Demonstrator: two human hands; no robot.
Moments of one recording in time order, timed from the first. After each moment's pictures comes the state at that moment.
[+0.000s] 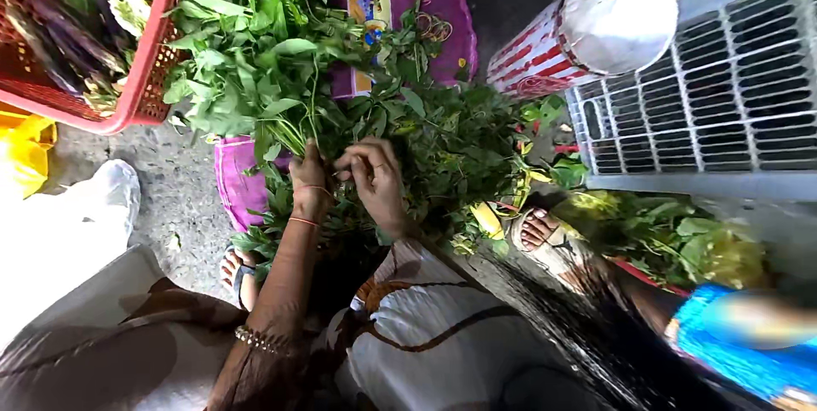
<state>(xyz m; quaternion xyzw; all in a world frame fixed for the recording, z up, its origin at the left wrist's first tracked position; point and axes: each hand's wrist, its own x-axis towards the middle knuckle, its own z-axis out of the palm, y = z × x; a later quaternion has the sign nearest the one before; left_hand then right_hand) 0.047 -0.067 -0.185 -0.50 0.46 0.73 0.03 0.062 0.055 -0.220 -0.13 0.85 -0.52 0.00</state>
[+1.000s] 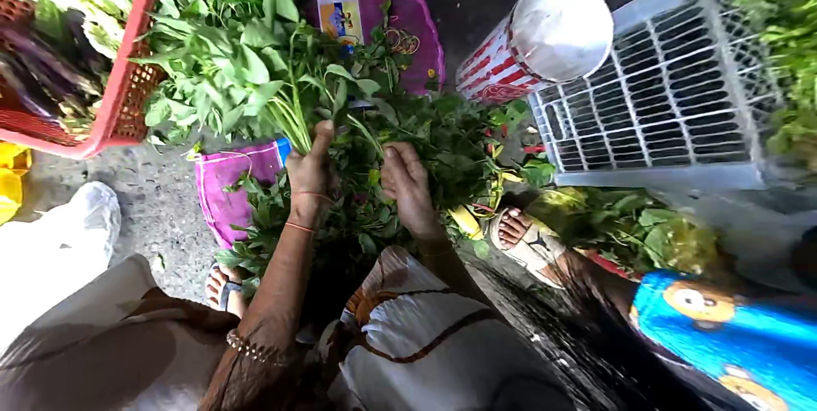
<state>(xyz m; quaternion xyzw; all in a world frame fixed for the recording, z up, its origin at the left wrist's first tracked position) 0.026 -0.038 -0.158 -0.38 0.46 0.80 0.03 0.044 0.122 -0.196 0.05 0.70 -0.70 0.14</state>
